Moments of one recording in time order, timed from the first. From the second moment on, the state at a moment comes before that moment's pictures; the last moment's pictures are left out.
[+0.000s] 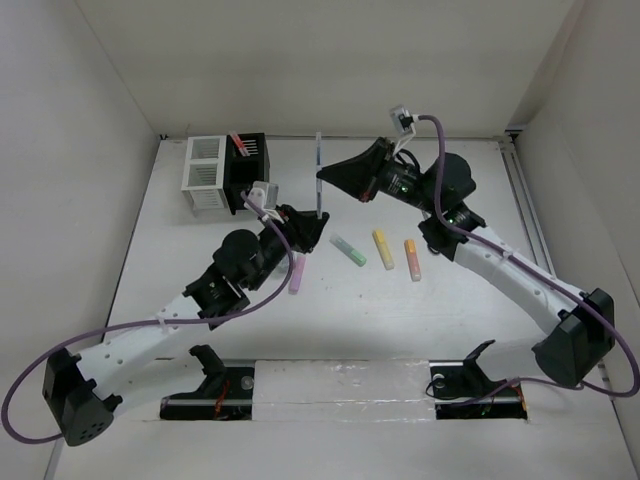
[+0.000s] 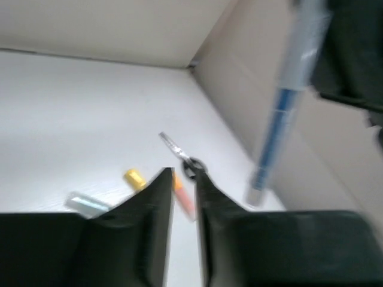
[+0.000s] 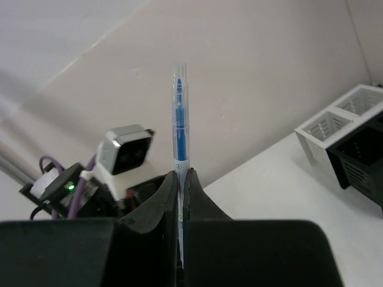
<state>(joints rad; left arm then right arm) -0.86 0.90 0.72 0.28 -0.23 -0.54 0.62 1.36 1.20 0.51 -0.56 0.77</state>
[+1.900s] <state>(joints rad) -0.86 0.84 0.77 0.35 -0.11 -0.44 0.63 1.17 0.93 0.64 -0.64 0.55</state>
